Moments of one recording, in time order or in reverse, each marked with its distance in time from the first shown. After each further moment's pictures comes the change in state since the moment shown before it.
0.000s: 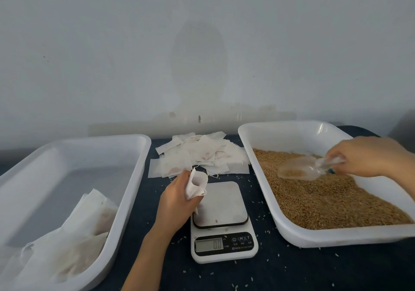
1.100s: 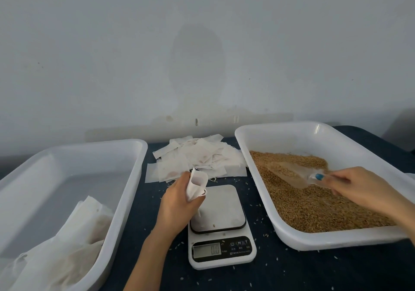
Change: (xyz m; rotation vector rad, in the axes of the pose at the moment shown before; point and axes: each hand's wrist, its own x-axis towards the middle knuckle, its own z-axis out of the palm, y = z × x) left_hand 0.006 0.010 0.004 0.008 -0.012 -0.031; right_hand -0.016 -0.006 0.076 0.708 0.156 0.072
